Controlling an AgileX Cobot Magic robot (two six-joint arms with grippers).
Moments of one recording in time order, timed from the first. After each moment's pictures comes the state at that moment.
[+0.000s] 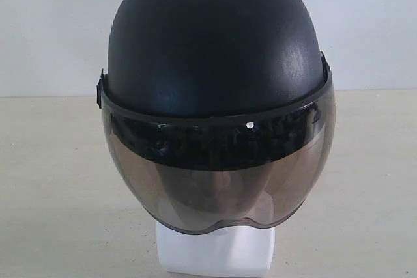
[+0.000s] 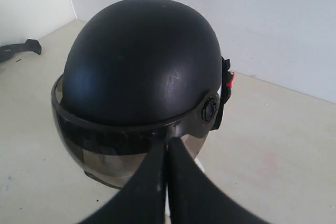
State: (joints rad) left arm -0.01 0.13 -0.11 -0.59 0.09 0.17; right arm 0.27 0.58 -1.16 0.40 1.08 -0.28
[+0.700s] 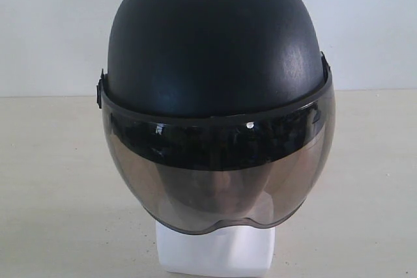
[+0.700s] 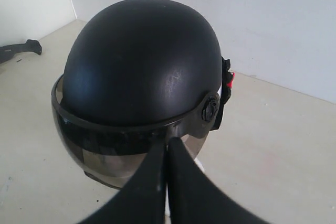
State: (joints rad) left arm 0.02 0.00 0.00 -0.60 0.12 0.49; right arm 0.27 0.58 -1.16 0.40 1.08 -0.28
